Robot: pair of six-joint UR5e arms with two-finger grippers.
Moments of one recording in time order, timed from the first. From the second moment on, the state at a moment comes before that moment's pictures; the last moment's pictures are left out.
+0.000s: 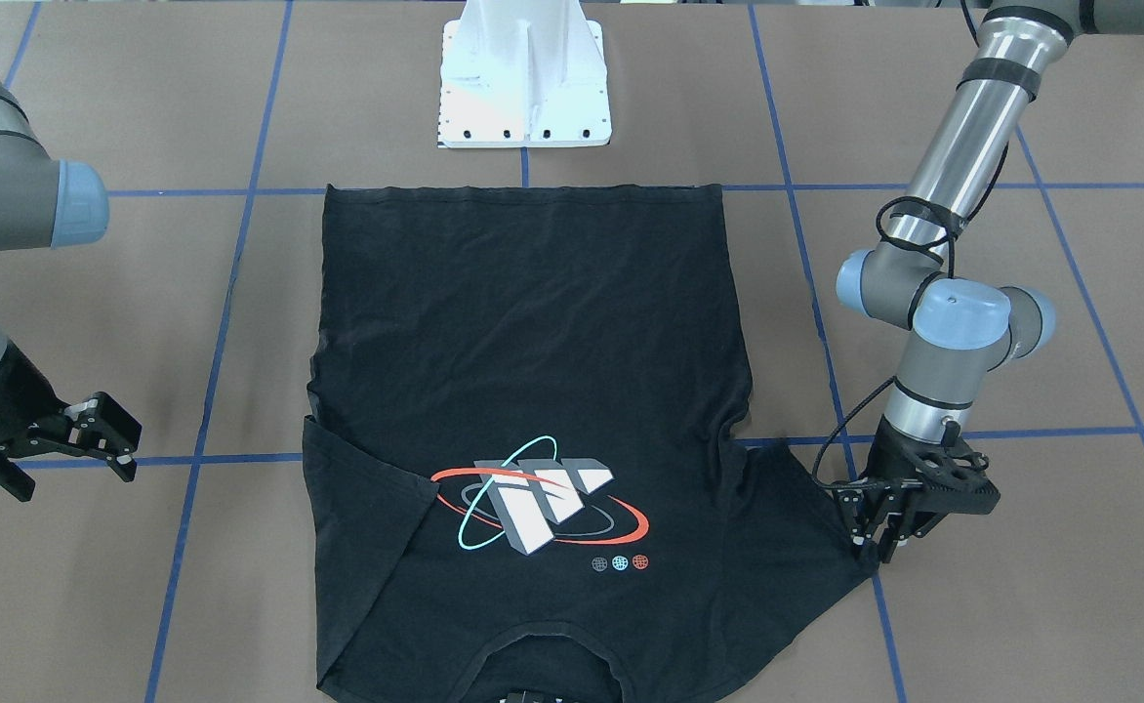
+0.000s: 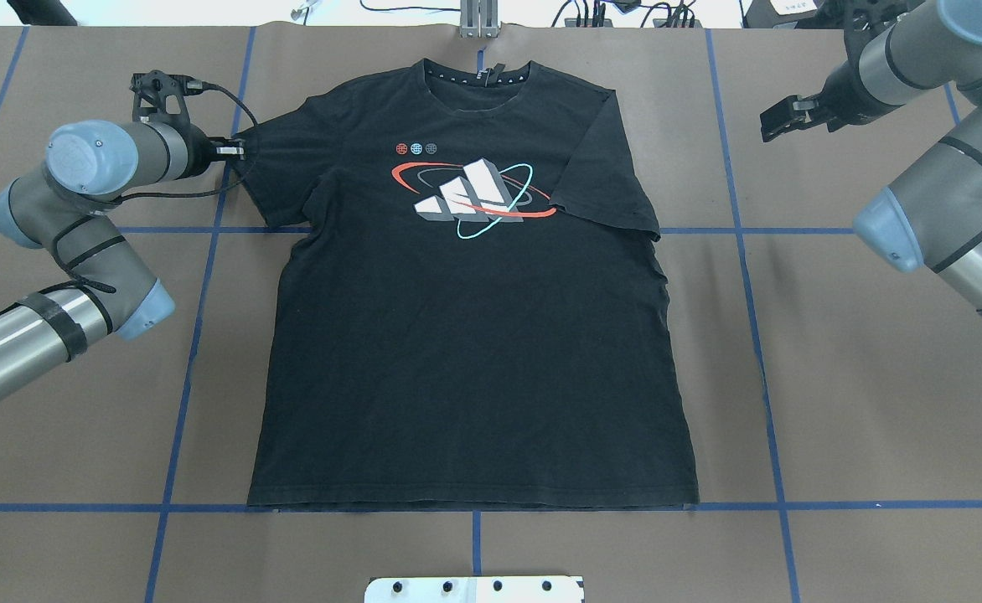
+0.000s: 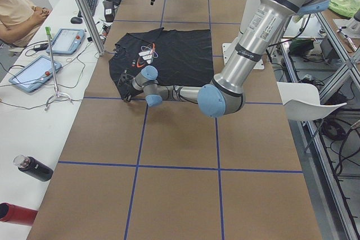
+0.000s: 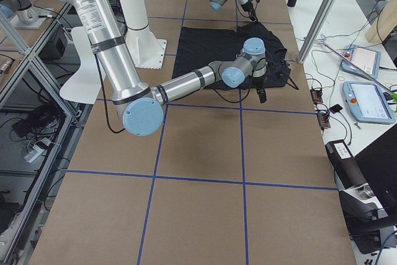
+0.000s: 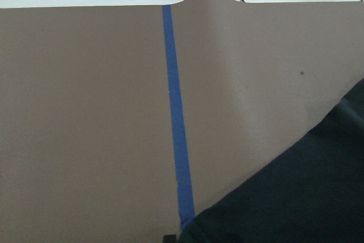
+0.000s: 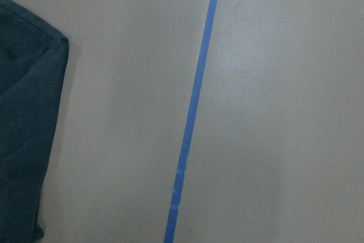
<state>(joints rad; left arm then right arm) -0.85 -2.13 -0.98 -2.67 -1.62 -0.97 1.06 -1.18 1.55 -1.20 2.05 0.66</state>
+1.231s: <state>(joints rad) -0.87 -2.13 -0.98 -2.67 -1.63 -0.96 1.06 -1.17 1.54 -1.20 2.05 0.67</state>
